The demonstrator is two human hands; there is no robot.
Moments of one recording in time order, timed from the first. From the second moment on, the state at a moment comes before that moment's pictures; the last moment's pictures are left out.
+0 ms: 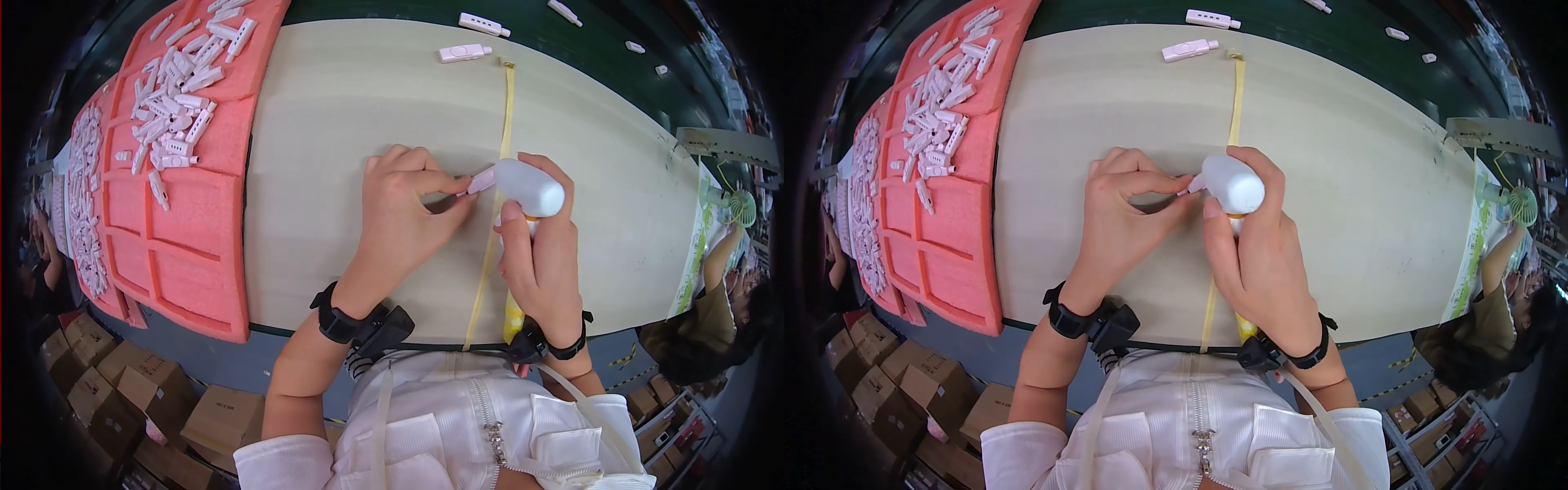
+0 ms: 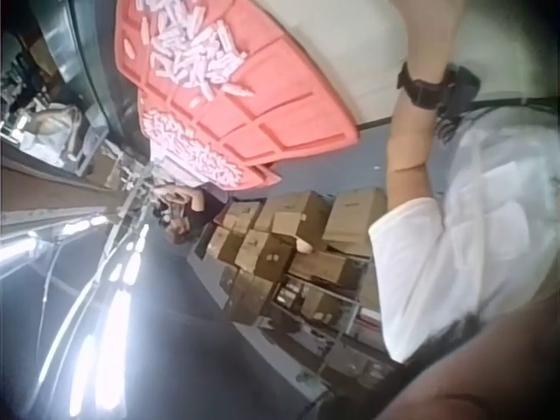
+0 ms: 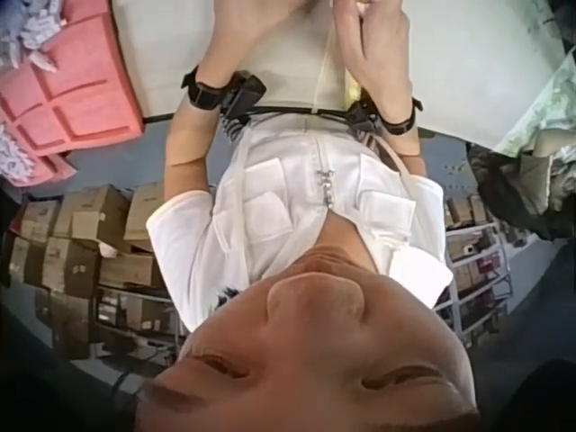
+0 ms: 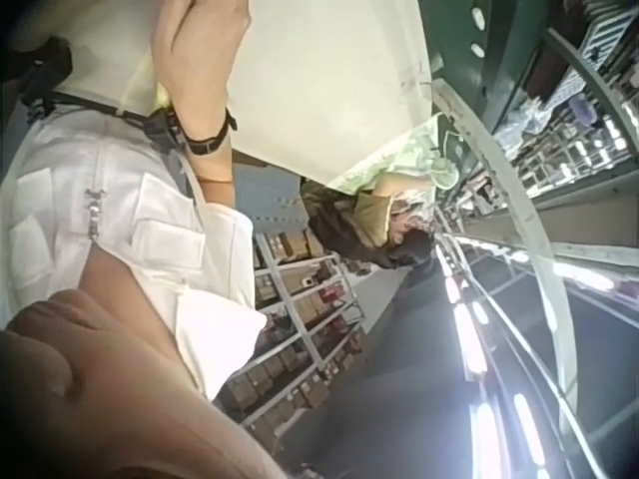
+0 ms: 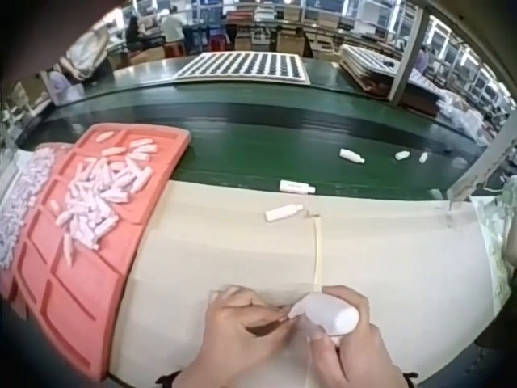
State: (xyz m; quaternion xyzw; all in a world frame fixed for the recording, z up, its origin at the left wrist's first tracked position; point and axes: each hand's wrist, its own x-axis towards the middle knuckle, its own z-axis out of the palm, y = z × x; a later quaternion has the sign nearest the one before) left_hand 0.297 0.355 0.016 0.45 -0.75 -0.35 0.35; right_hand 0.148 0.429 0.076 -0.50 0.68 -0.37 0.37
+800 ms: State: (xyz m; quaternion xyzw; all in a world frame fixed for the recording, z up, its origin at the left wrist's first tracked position) left_hand 0.296 0.367 0.034 0.31 -0.49 -0.69 0.42; right_hand 0.127 0.420 0.066 -0.31 0.61 -0.50 0.52
